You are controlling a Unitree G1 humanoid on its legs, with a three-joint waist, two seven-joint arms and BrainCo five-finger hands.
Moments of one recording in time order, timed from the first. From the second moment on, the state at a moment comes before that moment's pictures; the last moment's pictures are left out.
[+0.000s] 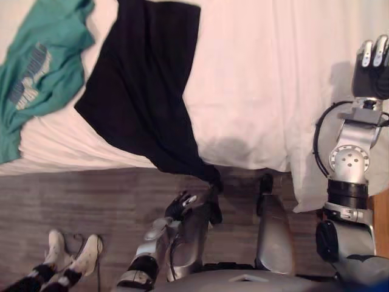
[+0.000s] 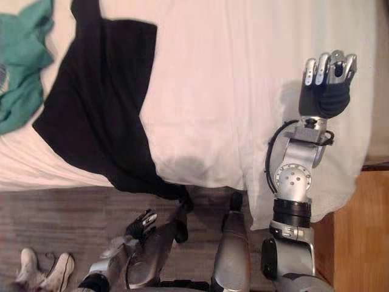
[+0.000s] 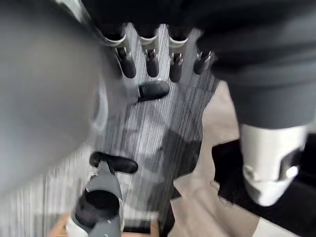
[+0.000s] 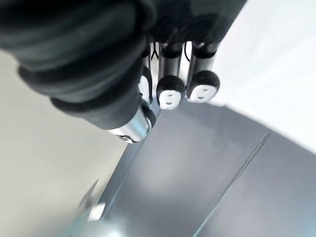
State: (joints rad) left arm -0.10 0.04 -0.06 0.81 -0.41 -0.04 -0.22; right arm -0.56 -0.28 -0.30 0.05 1.26 -0.27 0.28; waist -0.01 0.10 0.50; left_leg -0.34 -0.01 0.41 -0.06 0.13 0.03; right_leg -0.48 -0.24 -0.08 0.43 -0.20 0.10
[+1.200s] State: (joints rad) left arm 0.06 -0.02 0.23 0.89 -0.27 -0.13 -0.13; right arm 0.23 0.01 -0.37 0.84 0.02 -0.29 0.29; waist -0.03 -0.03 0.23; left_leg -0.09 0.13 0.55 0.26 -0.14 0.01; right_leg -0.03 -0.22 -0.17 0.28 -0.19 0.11
